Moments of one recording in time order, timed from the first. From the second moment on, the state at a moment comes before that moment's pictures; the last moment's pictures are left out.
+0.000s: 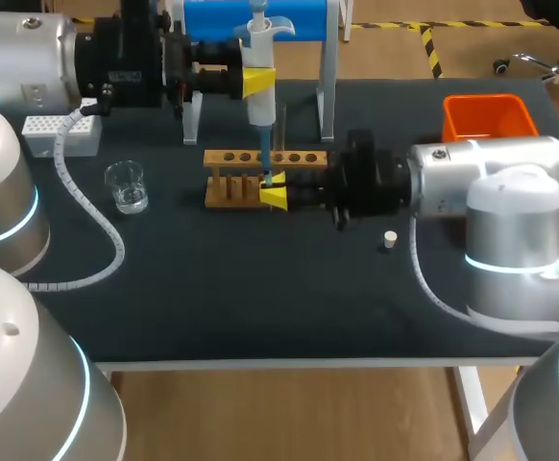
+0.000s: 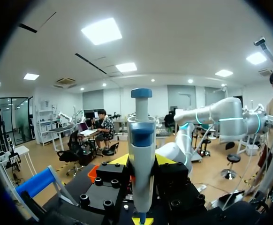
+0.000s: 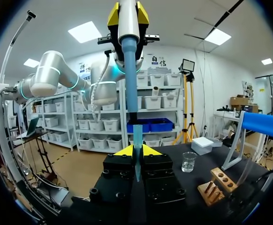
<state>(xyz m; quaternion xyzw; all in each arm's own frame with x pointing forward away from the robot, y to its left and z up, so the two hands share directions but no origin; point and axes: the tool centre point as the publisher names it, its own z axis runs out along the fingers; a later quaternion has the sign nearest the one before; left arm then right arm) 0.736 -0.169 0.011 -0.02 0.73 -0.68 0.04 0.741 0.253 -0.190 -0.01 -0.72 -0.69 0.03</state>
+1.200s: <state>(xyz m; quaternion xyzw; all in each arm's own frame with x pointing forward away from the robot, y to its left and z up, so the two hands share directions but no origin) 0.736 -0.169 0.013 -0.02 0.73 -0.68 0.04 0.744 0.255 -0.185 0.00 -0.72 -0.69 0.02</state>
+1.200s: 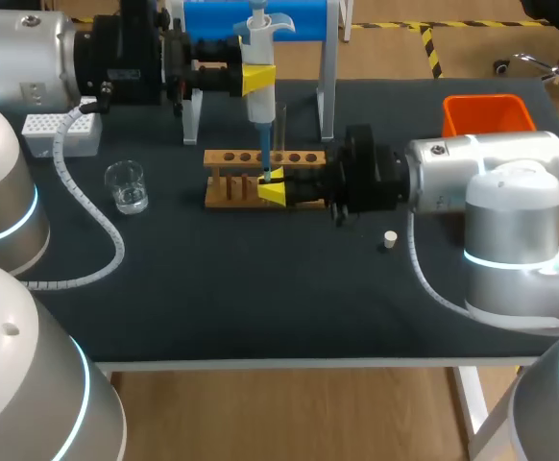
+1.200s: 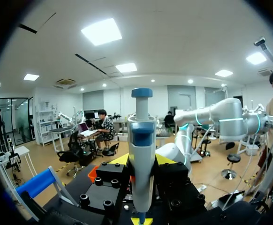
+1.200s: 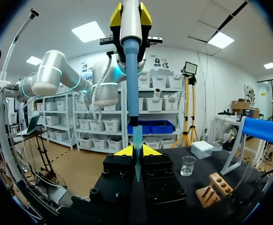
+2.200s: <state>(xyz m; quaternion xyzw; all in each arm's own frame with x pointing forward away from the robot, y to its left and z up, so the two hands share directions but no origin) 0.736 -0.169 0.011 -0.02 0.73 -0.68 0.04 0.744 0.256 -0.198 0.03 -0.73 -0.69 0.00</state>
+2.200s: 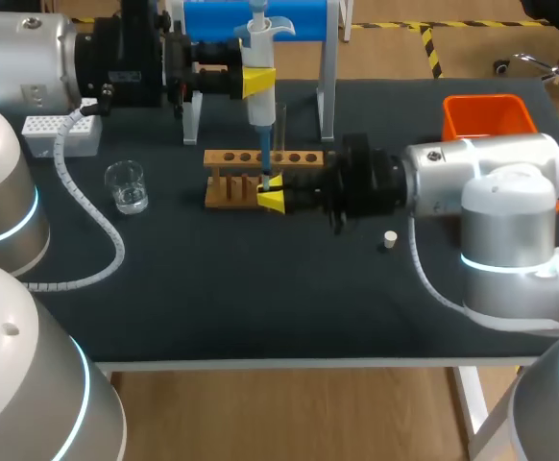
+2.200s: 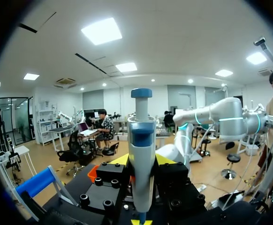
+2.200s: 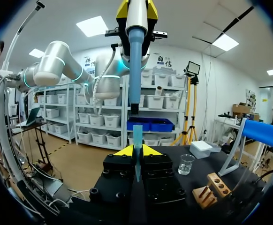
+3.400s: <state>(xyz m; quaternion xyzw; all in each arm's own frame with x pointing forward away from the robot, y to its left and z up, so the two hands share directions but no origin) 0.735 -0.169 0.014 -0.02 0.73 -0.68 0.04 0.737 0.255 -0.176 0.02 -0.71 -0.70 0.02</state>
